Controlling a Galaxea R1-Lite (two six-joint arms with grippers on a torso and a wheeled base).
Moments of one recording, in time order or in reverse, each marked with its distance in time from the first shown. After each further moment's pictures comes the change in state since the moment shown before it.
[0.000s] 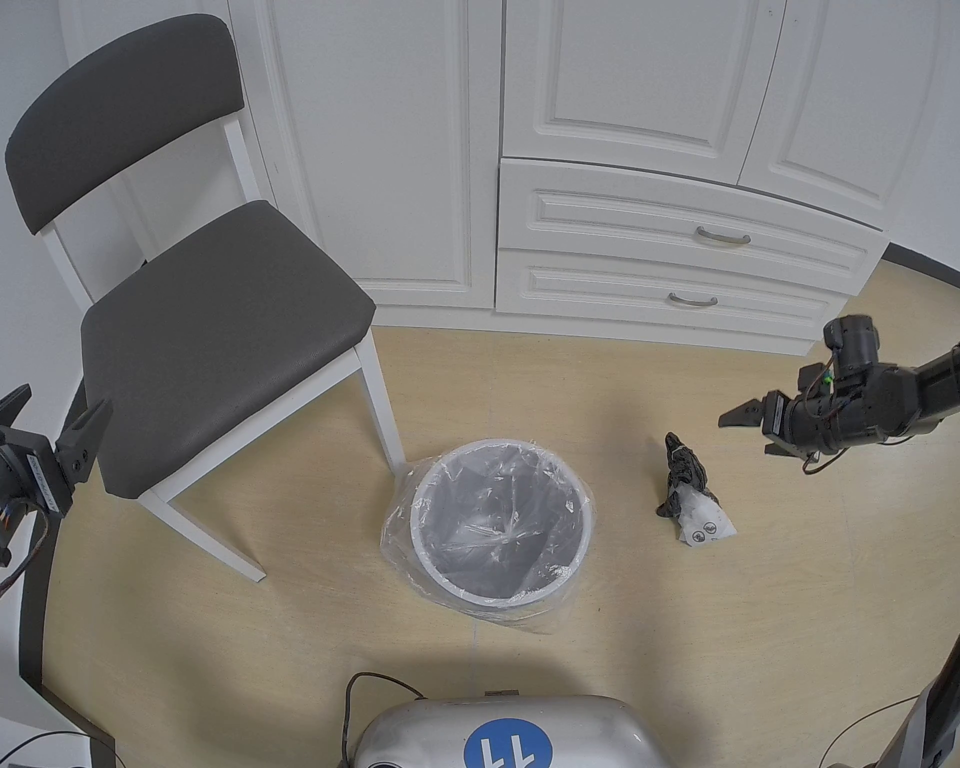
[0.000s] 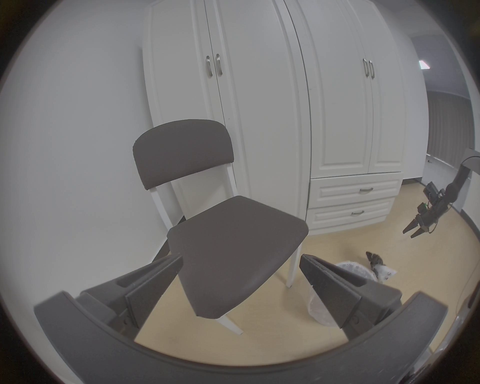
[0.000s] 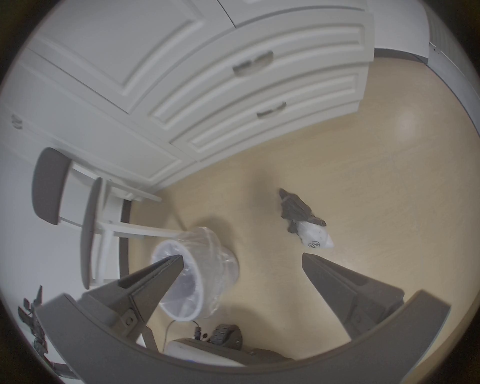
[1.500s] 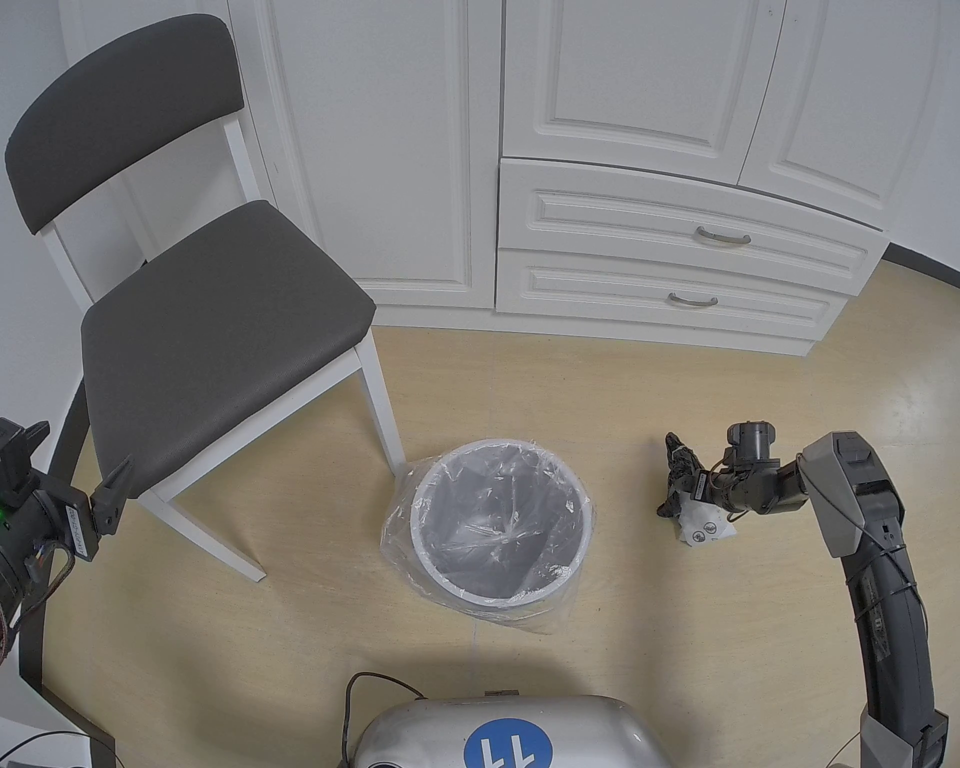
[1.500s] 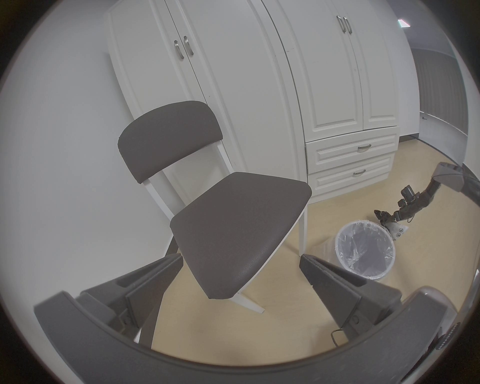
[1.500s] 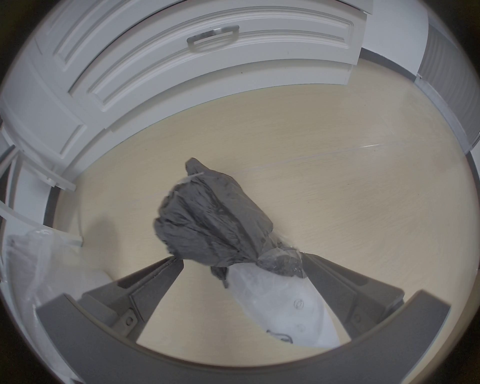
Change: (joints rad) left arm 0.035 0.052 0.087 -0.016 -0.003 0.156; right arm -0.010 0.903 -0.743 -0.170 -0.285 -0.097
